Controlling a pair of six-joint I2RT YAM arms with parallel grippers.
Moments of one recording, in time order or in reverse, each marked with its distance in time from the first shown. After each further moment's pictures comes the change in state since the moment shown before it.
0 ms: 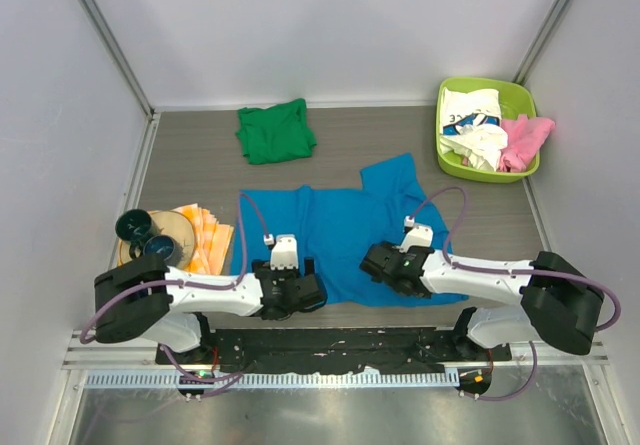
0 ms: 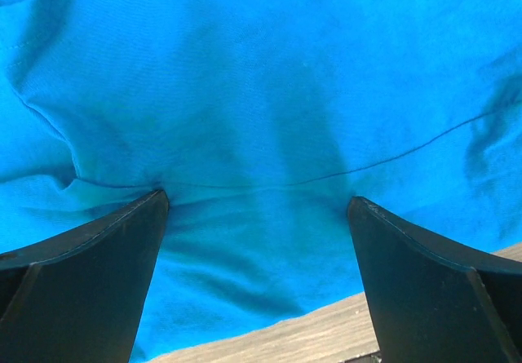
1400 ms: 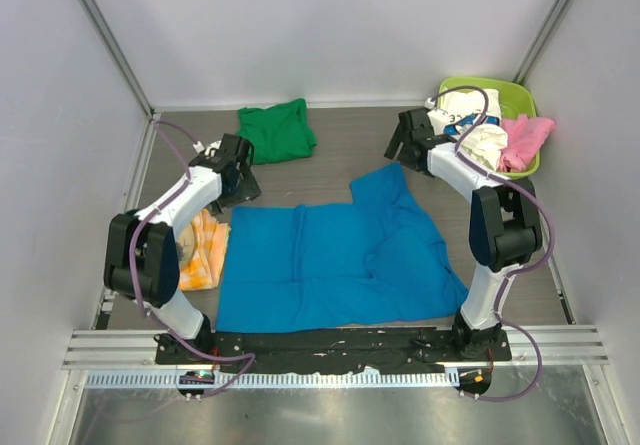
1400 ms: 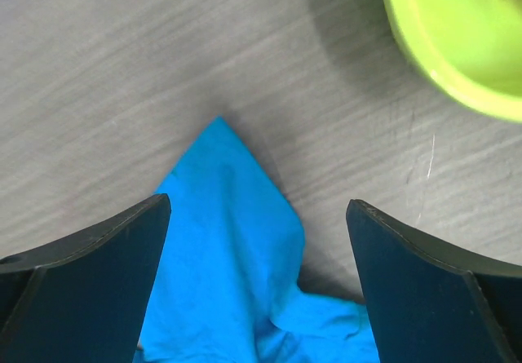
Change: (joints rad) left arm 0.968 0.172 0.595 -0.254 0.389 0.499; right arm -0.708 0.557 0.766 0.325 -0.199 -0.657
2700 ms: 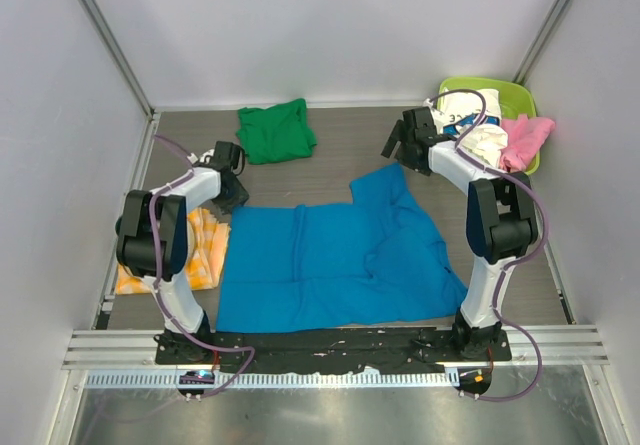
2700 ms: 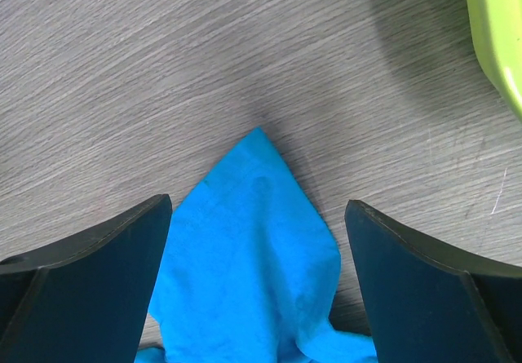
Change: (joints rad) left arm 0.121 0.215 -0.047 0.234 0.087 -0.057; right arm -0.047 0.066 0.046 0.069 -0.180 -0.015
